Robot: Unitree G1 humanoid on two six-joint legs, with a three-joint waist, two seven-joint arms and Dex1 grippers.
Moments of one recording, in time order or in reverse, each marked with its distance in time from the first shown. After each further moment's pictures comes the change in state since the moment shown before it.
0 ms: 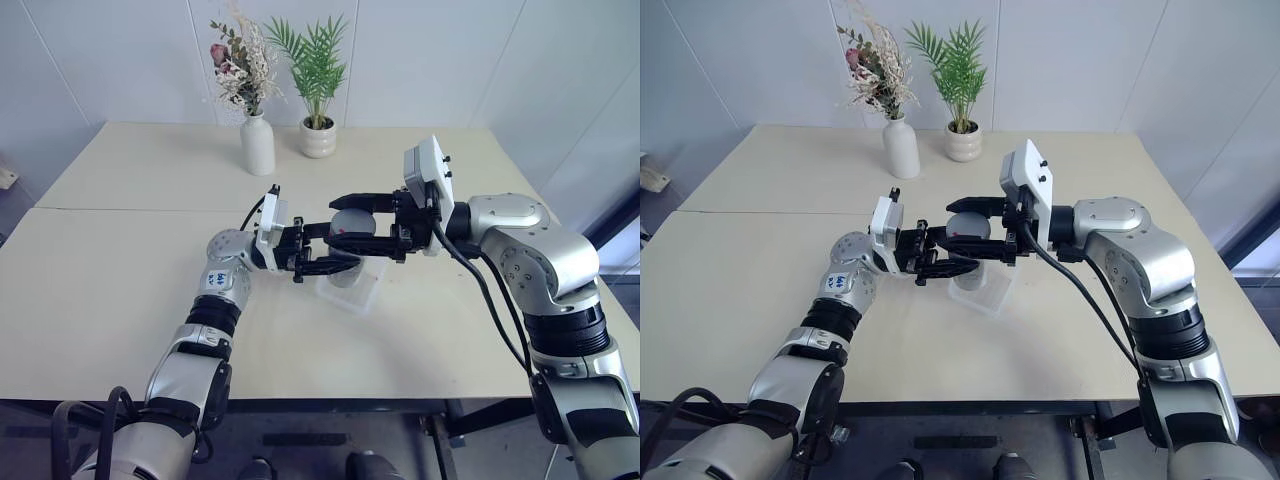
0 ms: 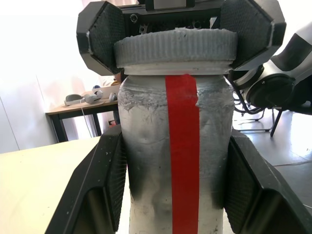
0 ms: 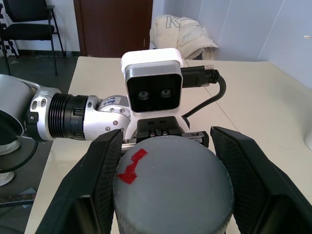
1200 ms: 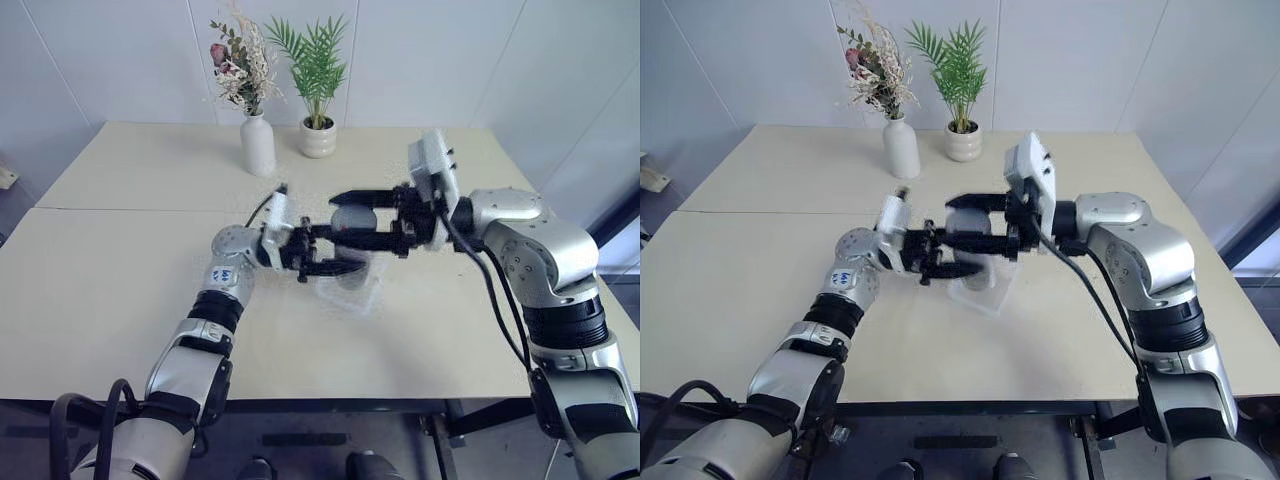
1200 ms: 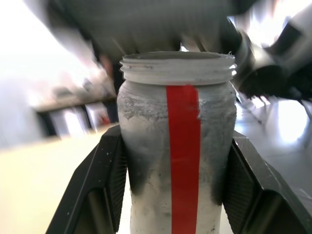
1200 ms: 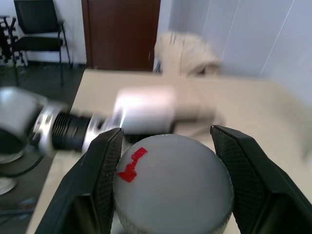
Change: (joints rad) left arm -0.004 -0.043 -0.186 0.041 0.013 -0.024 -0.001; right arm -0.131 0.012 -0.068 0.062 0.030 -0.074 0.051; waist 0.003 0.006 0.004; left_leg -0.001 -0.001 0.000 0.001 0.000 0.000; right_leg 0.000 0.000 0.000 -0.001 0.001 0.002
